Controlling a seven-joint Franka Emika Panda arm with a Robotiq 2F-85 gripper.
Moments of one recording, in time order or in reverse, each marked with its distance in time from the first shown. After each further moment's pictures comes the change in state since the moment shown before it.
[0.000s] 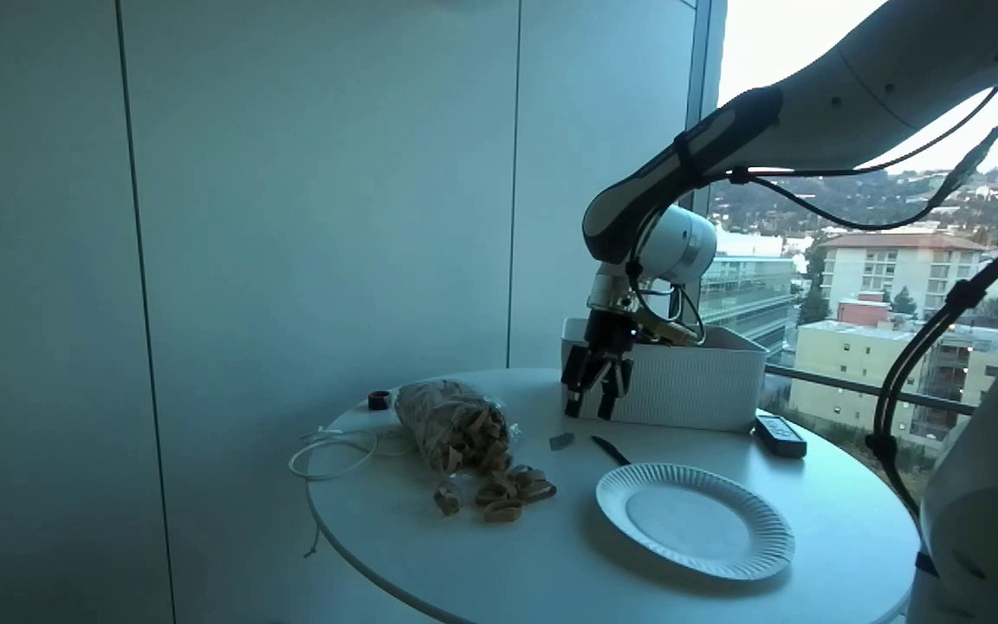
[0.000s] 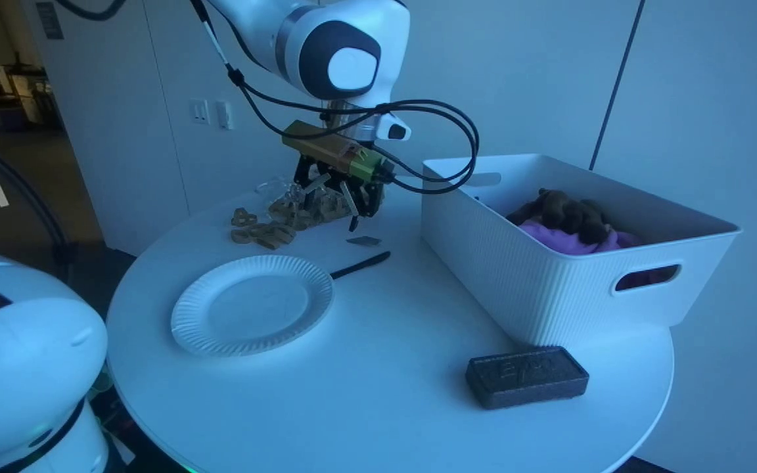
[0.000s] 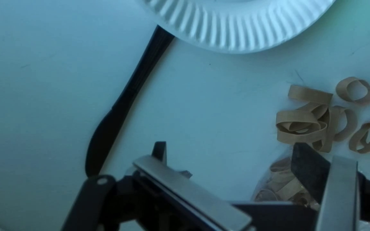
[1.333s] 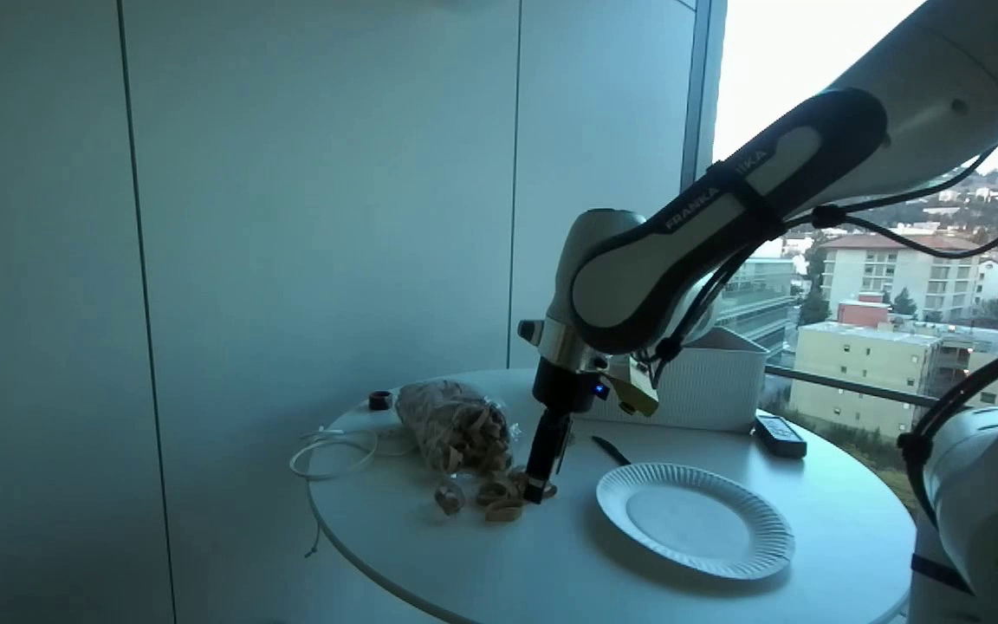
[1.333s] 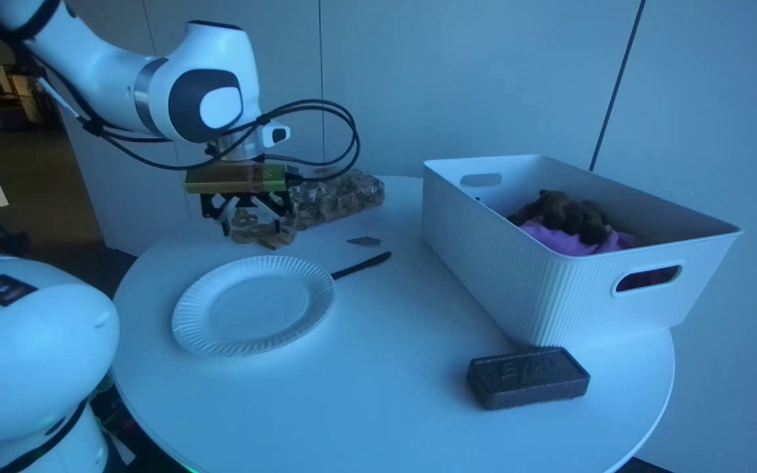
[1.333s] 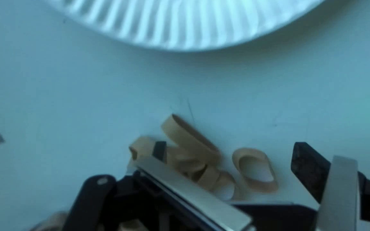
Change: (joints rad) arm 0.138 -0.183 0.304 -0.348 -0.109 0.389 -0.074
